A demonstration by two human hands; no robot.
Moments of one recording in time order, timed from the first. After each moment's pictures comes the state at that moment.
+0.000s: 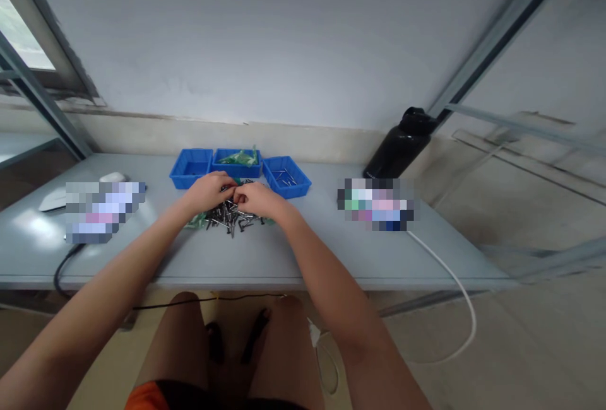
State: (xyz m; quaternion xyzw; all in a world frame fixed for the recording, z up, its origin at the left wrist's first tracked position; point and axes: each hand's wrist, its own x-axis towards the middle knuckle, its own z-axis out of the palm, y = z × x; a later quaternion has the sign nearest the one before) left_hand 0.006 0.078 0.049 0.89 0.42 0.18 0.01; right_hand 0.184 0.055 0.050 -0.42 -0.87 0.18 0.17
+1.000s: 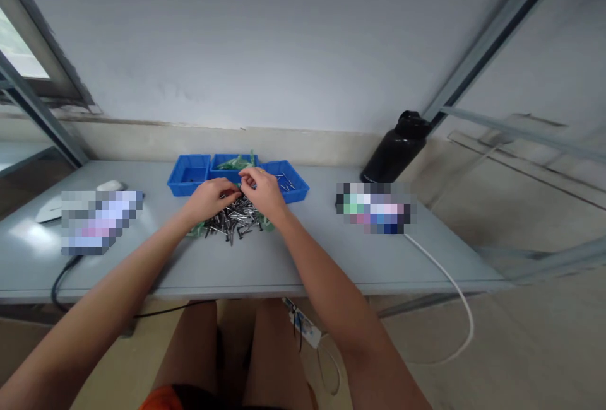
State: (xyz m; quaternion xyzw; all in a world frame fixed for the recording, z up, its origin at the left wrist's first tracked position) left_hand 0.014 0.072 0.052 0.88 0.38 0.26 0.05; right_hand 0.187 0.071 0.039 -0.40 -0.75 0.07 0.53
